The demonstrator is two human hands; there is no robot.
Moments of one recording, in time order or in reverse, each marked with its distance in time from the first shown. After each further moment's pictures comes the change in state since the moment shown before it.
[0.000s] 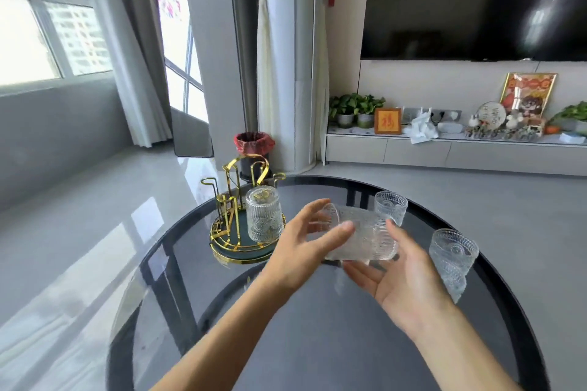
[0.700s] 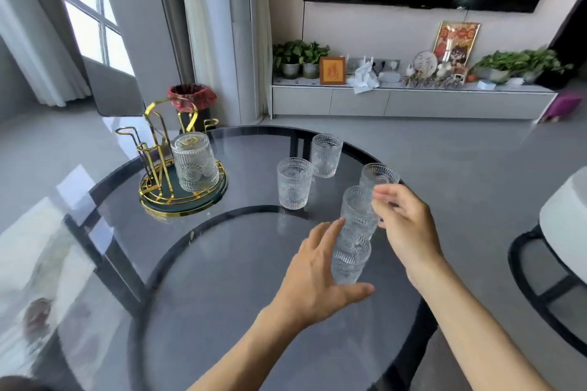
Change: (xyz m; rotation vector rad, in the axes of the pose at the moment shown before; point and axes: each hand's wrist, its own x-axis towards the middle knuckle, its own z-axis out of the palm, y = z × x) left_hand -0.072 -0.063 0.130 0.461 -0.253 0.114; right_hand -0.041 -0.027 -0.101 -0.900 0.423 -0.533
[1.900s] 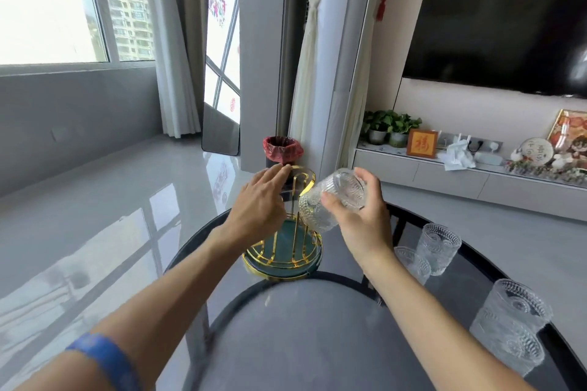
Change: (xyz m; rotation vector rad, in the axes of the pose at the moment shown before) left_hand 0.066 -0.101 -0.297 0.522 0.455 -0.091; right_hand 0.046 -0.126 0.242 0.070 -0.183 -0.288
